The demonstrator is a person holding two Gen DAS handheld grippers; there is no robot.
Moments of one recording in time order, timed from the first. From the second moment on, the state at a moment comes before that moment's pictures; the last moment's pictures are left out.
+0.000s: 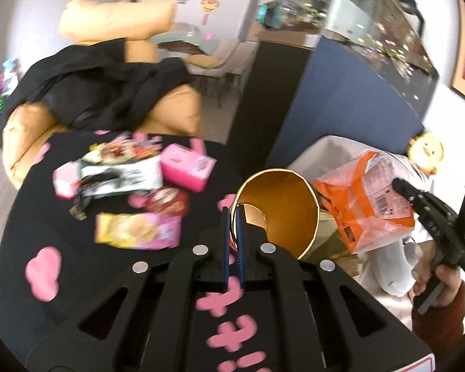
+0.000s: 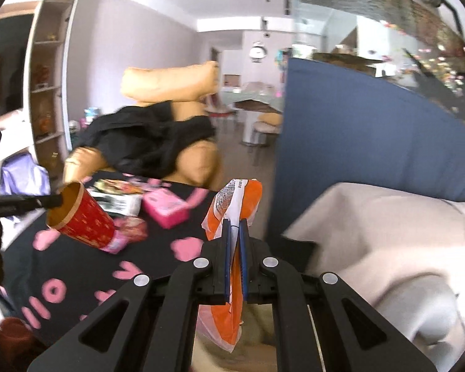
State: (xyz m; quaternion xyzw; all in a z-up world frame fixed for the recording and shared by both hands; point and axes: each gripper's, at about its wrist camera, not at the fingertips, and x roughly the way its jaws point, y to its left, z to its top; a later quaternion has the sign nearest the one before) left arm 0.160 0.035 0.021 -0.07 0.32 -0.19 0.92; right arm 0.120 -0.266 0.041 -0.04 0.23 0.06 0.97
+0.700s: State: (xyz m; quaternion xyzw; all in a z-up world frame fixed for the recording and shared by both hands) left arm 0.202 -0.070 -0.040 -0.04 0.41 -0.25 0.87; right arm 0.187 -0.310 -0.156 0.06 0.45 0.07 0.89
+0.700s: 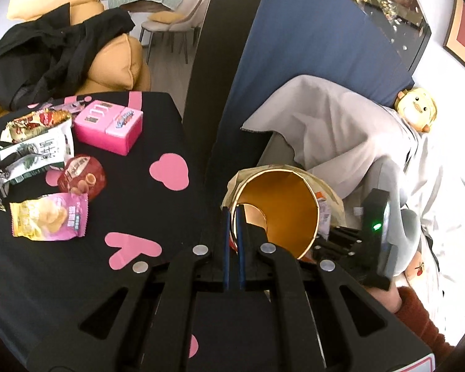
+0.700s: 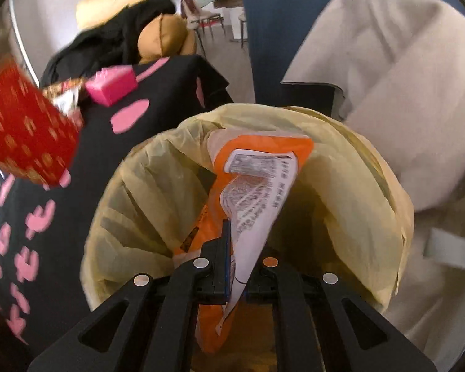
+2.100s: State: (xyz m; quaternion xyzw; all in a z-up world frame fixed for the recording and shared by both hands) left arm 0.233 -0.212 -0.131 0.05 0.51 -0.34 0.79; right arm 0.084 -0.415 -0.083 0.09 0.31 -0.06 0.94
